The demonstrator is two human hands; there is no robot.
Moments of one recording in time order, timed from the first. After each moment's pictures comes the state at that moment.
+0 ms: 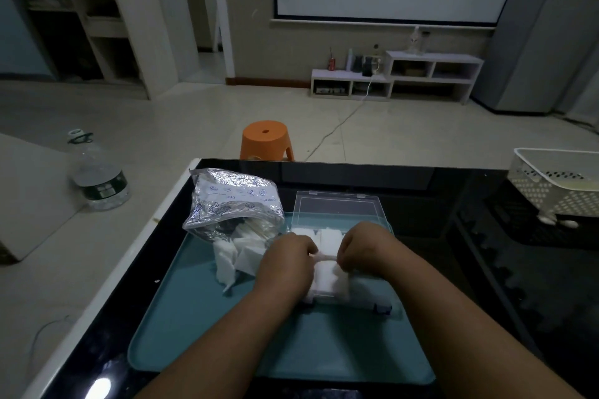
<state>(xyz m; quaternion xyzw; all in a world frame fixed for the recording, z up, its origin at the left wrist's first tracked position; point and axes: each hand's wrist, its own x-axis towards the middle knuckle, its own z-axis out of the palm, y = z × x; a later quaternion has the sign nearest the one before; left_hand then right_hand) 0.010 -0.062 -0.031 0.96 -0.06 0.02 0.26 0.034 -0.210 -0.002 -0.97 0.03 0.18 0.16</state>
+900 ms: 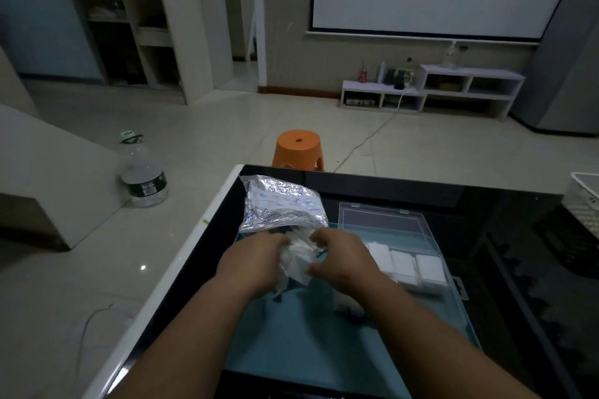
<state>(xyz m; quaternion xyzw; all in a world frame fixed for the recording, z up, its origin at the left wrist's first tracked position) 0.011 0.066 -0.005 0.99 -0.04 -0.05 0.14 0.030 -0.103 -0.017 -0.96 -0.08 0.03 0.28</state>
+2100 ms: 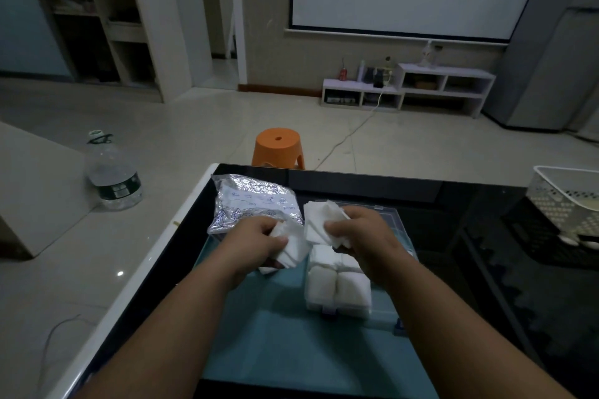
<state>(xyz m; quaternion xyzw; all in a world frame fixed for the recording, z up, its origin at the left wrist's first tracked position) 0.023 0.029 0.007 0.79 0.03 -0.10 0.61 0.024 -0.165 0.022 -0.76 0.02 0.08 0.65</state>
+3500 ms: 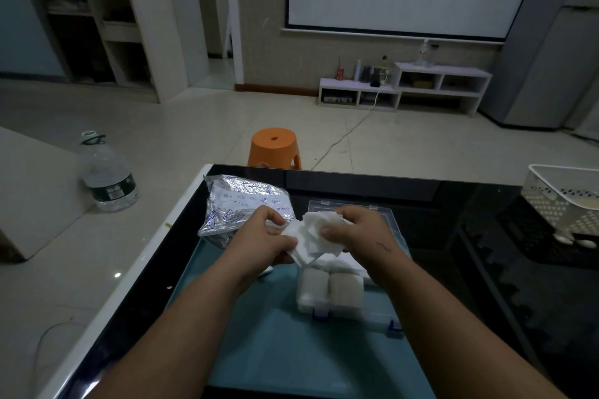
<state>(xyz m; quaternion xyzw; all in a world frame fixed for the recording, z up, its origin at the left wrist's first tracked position) 0.027 0.005 0.003 0.74 0.04 -0.08 0.66 0.031 -0.178 0.011 -0.83 -0.01 0.01 0.56</state>
